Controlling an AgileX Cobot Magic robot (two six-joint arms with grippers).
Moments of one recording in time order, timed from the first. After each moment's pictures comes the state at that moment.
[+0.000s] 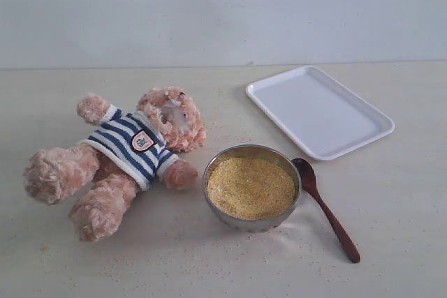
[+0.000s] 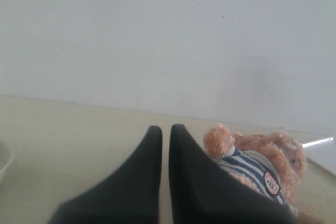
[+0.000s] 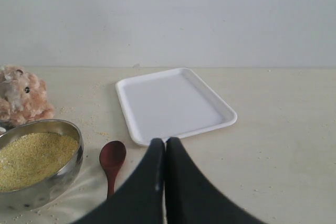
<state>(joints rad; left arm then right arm) 0.00 0.00 0.00 -0.19 0.05 0.05 0.23 0.00 0.00 0.06 0.20 0.03</state>
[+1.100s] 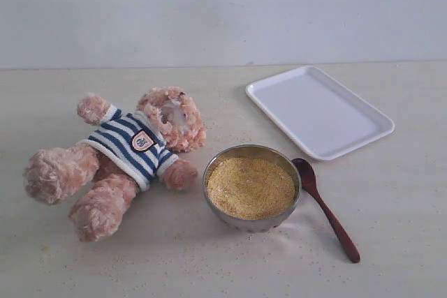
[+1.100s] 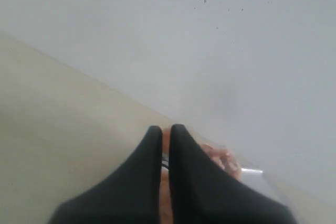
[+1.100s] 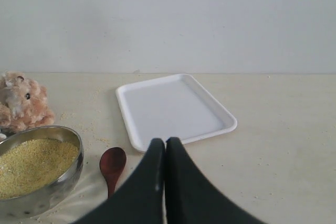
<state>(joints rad) 0.00 0.00 0.00 -0.45 0.10 -0.13 0.23 0.00 0.00 0.06 0.18 0.03</state>
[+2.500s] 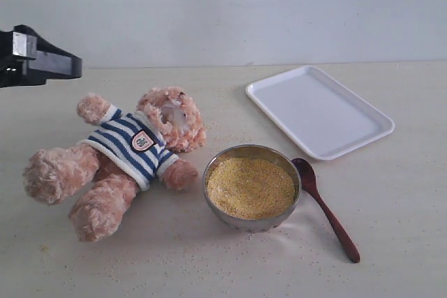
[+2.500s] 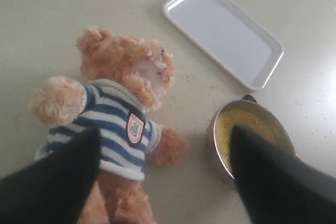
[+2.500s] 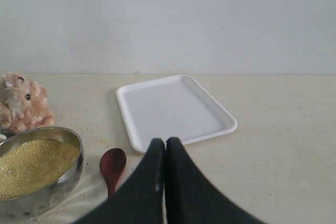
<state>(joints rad) 0.00 1.30 -0.88 -1.00 0.71 0.88 0.23 0.00 0.00 0.06 0.18 0.03</state>
